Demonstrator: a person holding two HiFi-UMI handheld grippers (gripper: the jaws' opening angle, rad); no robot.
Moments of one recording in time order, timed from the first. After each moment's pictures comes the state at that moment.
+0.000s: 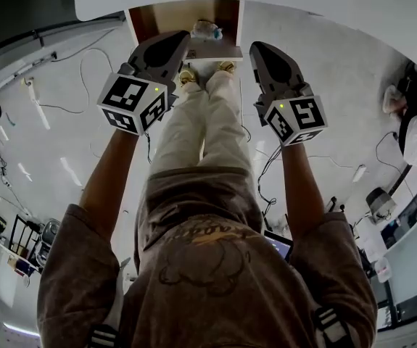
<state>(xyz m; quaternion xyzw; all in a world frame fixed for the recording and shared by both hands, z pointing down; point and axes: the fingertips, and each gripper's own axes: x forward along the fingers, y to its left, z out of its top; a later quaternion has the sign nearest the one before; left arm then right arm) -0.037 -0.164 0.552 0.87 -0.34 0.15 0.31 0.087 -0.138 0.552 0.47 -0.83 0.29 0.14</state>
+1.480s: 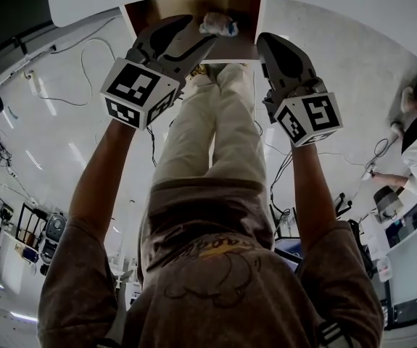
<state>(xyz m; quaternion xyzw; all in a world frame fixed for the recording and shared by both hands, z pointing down) -0.021 -0.163 0.620 0.89 -0.26 0.22 0.29 0.074 -0.149 0.614 0.45 -0.83 0.31 0.14</state>
